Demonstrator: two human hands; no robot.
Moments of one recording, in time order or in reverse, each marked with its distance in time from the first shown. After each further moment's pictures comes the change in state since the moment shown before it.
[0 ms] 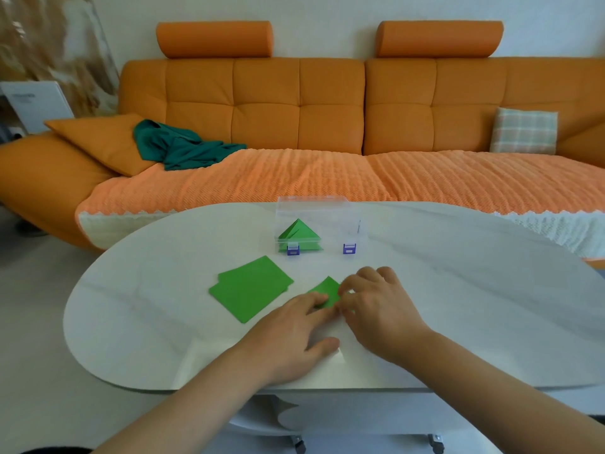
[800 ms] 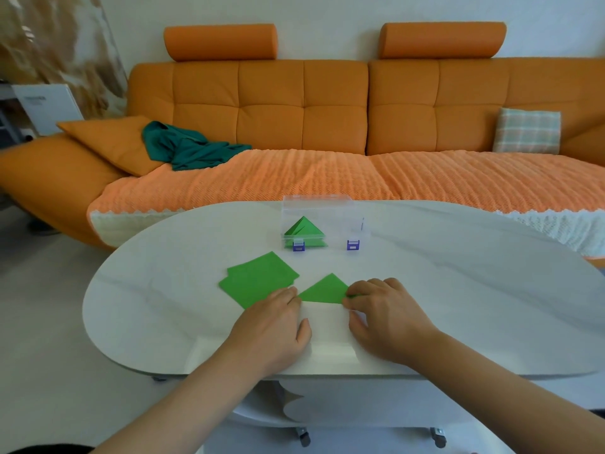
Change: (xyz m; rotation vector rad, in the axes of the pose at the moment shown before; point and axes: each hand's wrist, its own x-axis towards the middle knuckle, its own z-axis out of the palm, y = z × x) left_hand -0.025 0.002 -0.017 0.194 0.098 -0.190; right_hand -0.019 -0.005 0.002 0.118 -0.047 0.063
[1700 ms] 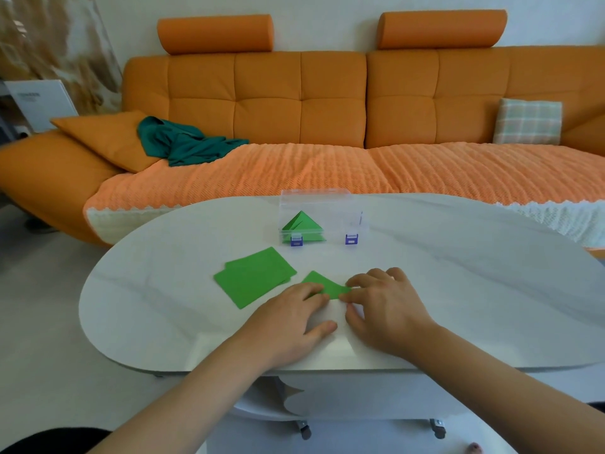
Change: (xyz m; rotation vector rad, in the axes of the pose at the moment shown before) left_hand 0.015 0.005 0.014 -0.174 -0.039 0.147; right_hand 0.002 -0.001 0.001 -0.036 0.013 0.066
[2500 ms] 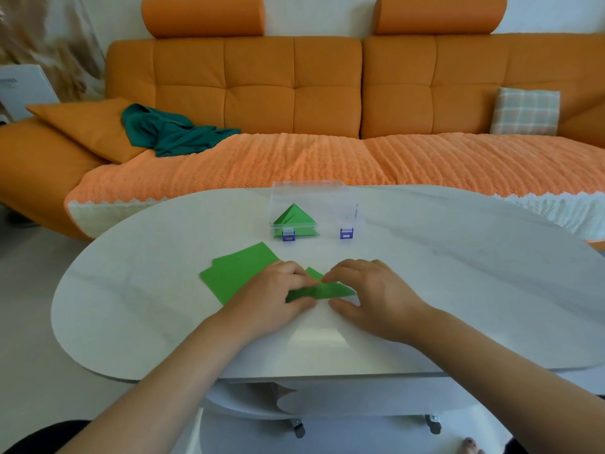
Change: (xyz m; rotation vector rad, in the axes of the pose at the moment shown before) left_hand 0.030 -0.030 -0.008 -0.217 0.134 0.051; right_hand 0.020 0.013 -0.003 0.281 -0.062 -0.153
